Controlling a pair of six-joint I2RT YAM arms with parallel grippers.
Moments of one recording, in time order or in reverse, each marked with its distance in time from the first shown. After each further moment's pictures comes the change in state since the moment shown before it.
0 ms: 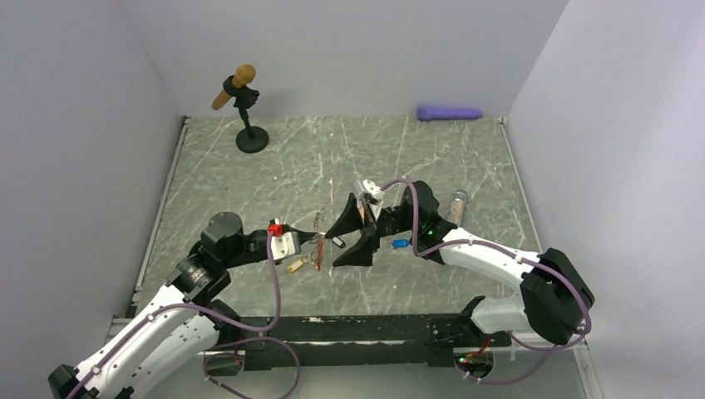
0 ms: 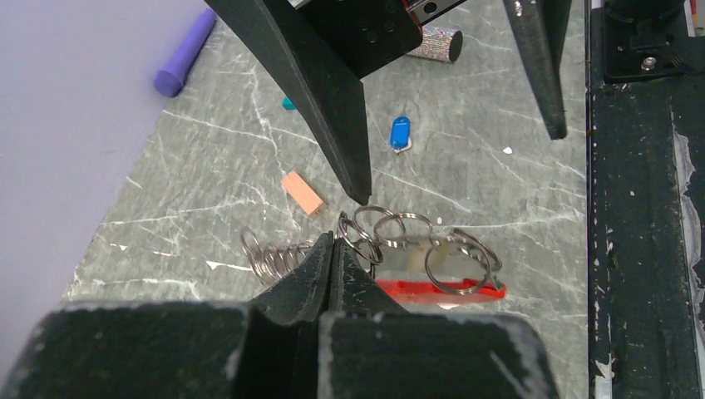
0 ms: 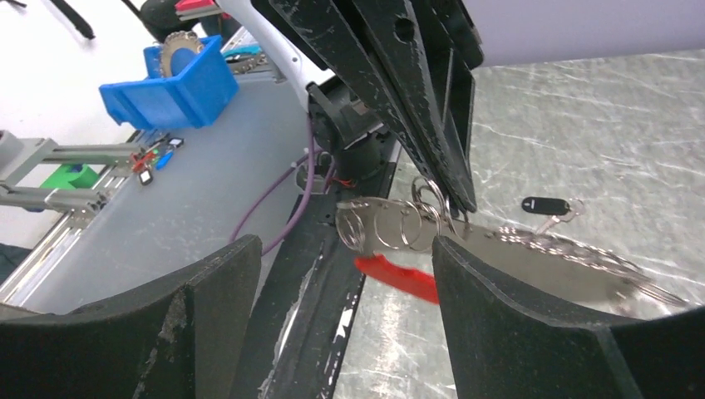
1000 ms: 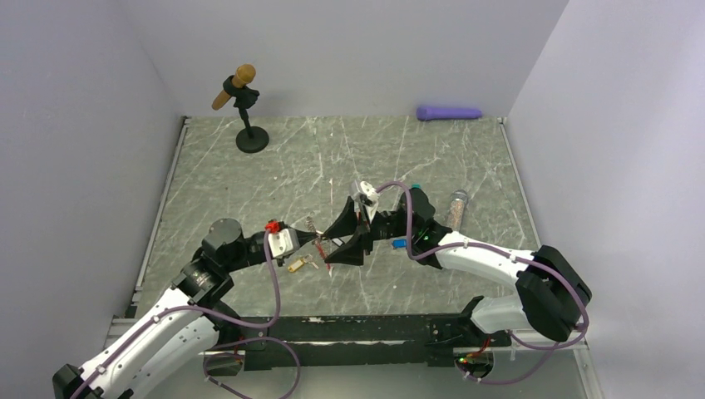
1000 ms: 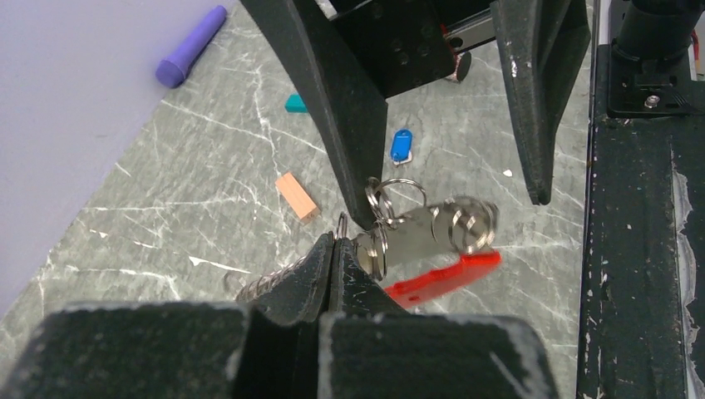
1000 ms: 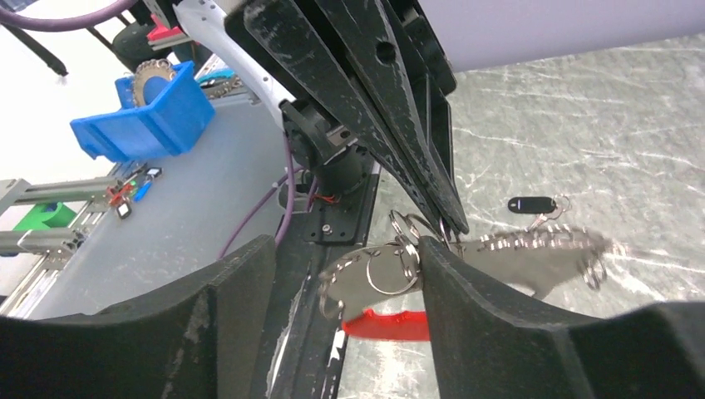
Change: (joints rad) left arm 0.000 -0.021 -0.096 0.138 -0.029 -0.123; right arm 0.060 0.028 -0.034 0.081 0.138 0.056
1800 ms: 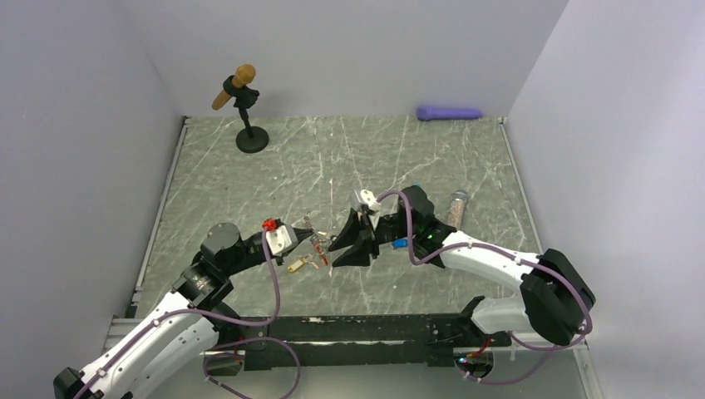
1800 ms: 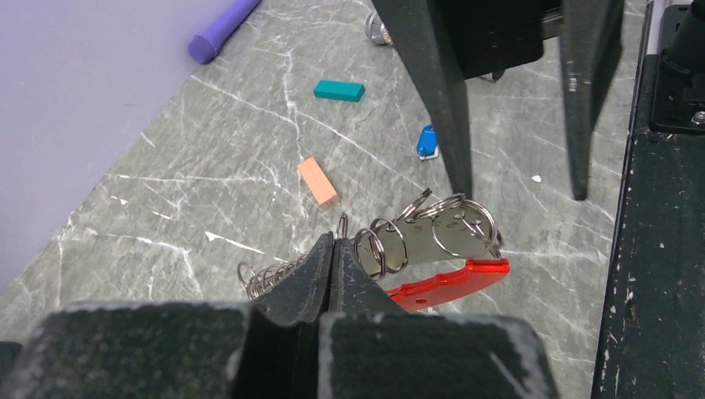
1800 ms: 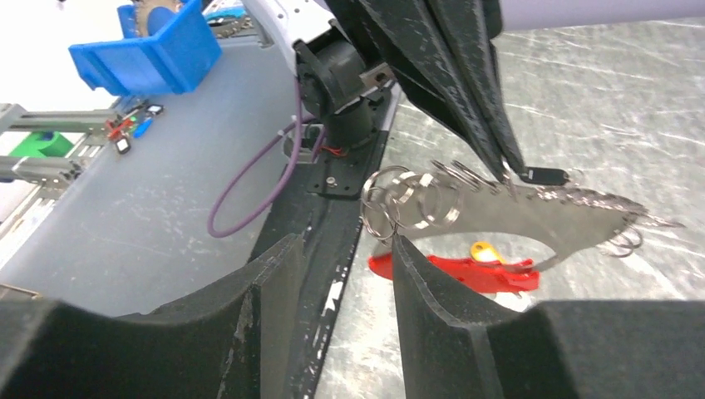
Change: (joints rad) left arm 0.000 -0.033 -0.040 0.029 -0.105 -0.048; right arm -0.020 -0.025 0.000 -0.158 -0.117 -0.181
